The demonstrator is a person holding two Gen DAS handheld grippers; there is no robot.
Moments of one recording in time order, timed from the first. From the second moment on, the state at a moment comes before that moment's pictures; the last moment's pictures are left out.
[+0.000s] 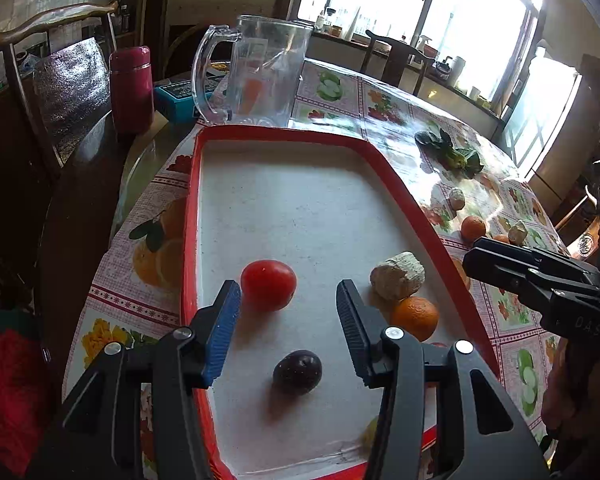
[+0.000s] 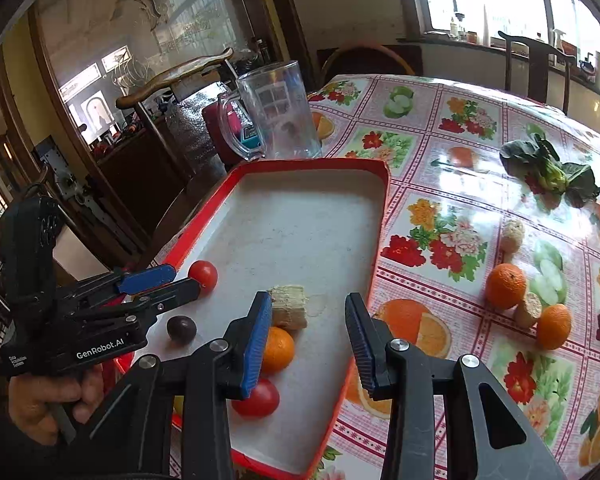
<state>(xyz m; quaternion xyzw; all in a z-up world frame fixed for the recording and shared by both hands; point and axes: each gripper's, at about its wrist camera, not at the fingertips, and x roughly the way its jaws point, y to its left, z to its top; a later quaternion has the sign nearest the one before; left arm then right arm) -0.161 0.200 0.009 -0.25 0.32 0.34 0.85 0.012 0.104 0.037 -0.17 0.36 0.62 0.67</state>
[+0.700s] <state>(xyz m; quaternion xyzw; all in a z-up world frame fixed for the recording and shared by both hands) -0.071 0.129 0.028 -0.21 0.34 0.24 0.88 0.116 -0.014 0.024 -0.10 0.40 0.52 0.75</state>
